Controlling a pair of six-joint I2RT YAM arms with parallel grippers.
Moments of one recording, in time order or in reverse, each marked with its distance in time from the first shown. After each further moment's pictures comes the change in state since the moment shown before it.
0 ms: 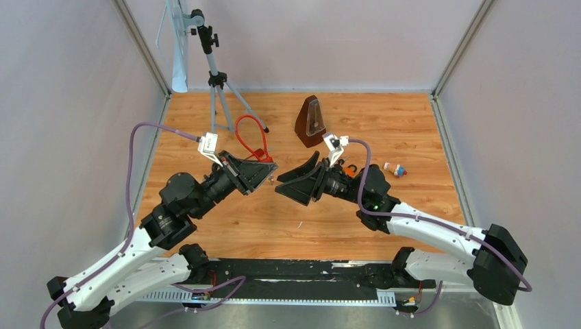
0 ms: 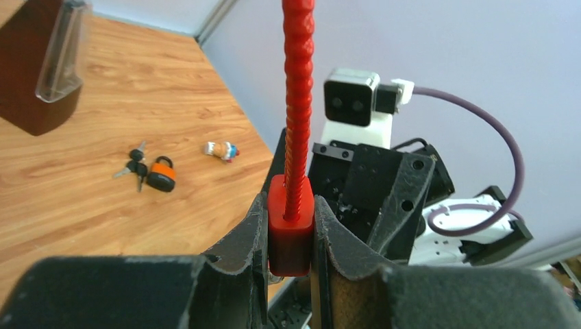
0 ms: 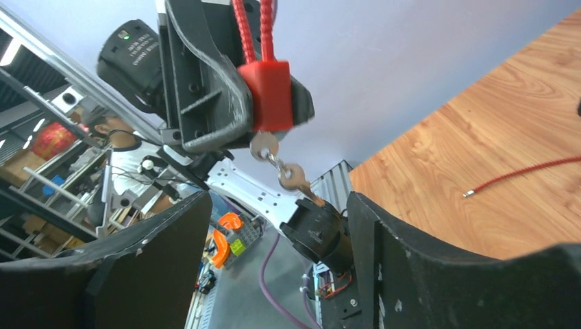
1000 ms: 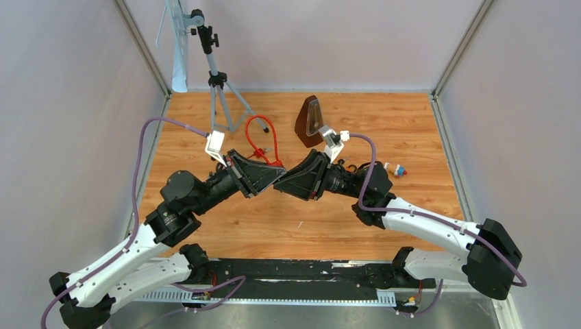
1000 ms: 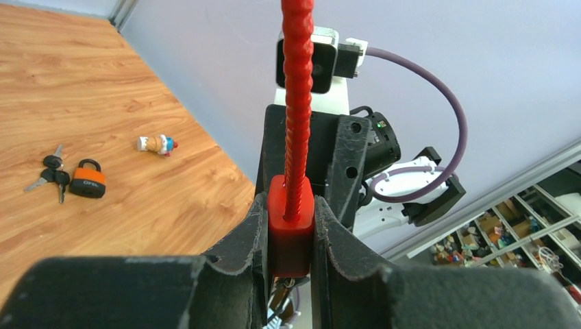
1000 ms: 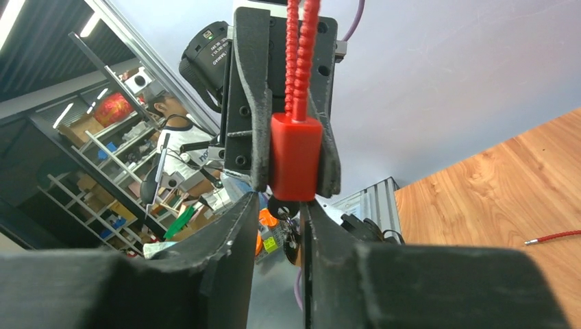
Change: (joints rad) left arm 0.001 0.041 0.005 0.125 0.194 -0.052; right arm -0.006 0.074 0.081 0.179 -0.144 0.069
